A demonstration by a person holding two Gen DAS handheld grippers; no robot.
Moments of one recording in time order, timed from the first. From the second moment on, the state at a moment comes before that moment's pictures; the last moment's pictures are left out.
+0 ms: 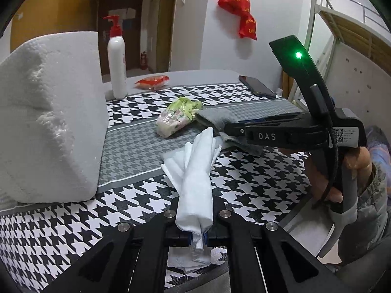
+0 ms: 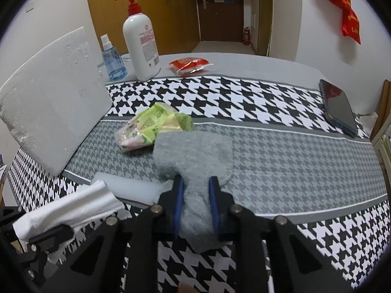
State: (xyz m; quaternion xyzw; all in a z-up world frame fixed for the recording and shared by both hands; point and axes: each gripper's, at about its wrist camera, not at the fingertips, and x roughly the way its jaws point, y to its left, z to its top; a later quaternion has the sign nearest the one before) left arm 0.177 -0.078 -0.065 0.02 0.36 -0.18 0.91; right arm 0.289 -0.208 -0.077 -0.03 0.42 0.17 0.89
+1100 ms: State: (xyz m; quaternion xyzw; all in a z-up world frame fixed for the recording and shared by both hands) left arm 0.161 -0.079 -0.022 0.03 0.28 -0.18 0.94; right arm 0.221 -0.241 -0.003 -0.04 0.30 0.12 0.95
